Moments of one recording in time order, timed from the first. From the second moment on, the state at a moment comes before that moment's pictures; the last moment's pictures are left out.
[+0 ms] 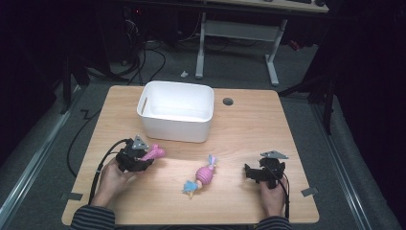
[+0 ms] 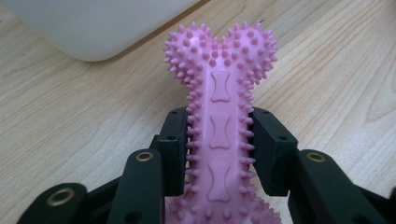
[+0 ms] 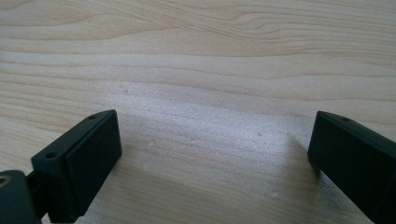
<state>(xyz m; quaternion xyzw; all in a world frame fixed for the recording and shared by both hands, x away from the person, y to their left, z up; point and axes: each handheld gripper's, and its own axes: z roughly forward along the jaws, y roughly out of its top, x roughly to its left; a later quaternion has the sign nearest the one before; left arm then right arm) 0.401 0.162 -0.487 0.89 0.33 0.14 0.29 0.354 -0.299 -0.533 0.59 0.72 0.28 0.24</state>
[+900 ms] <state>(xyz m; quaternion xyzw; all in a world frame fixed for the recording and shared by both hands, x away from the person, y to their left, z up) 0.398 0.181 -0.440 0.87 0.35 0.11 0.33 0.353 -0.297 -0.533 0.59 0.72 0.28 0.24</state>
